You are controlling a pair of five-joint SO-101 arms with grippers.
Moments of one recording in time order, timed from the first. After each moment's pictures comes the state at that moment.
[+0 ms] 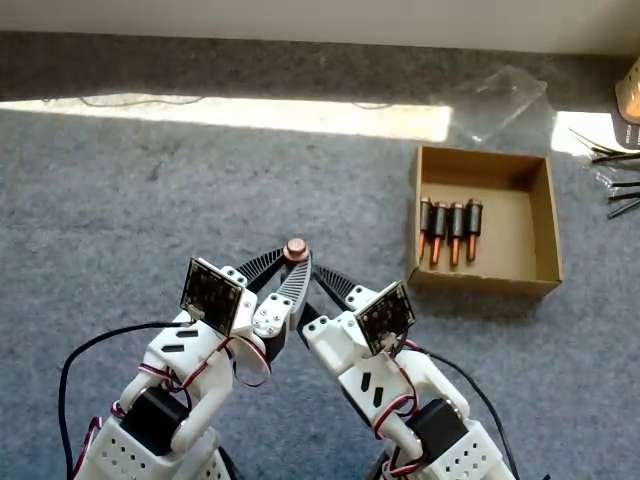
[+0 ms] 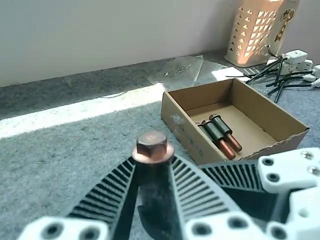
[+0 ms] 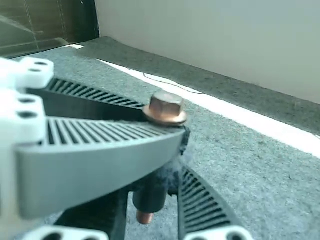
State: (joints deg) left arm 24.6 -95.1 83.1 35.8 9.7; right arm -42.6 -104.5 95.5 24.3 2.4
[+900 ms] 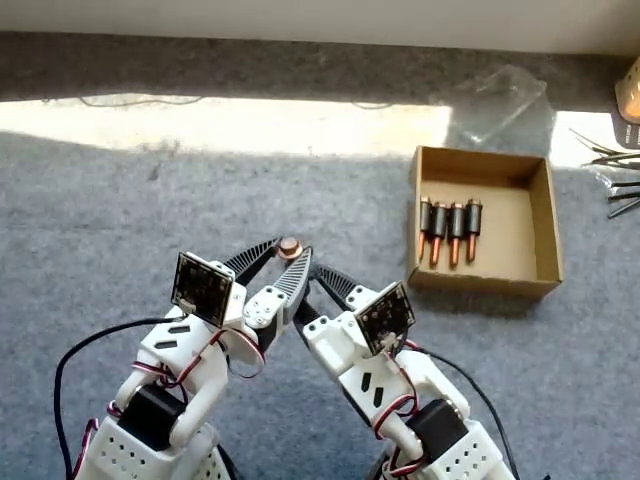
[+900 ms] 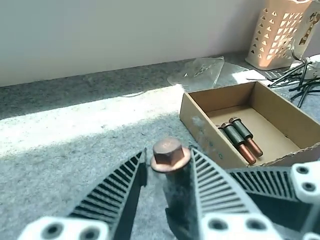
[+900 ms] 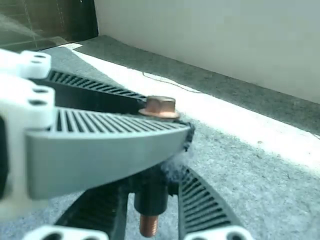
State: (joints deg) left arm 21.9 -95.1 83.4 35.8 9.5; right arm -42.6 -104.5 95.5 24.4 2.5
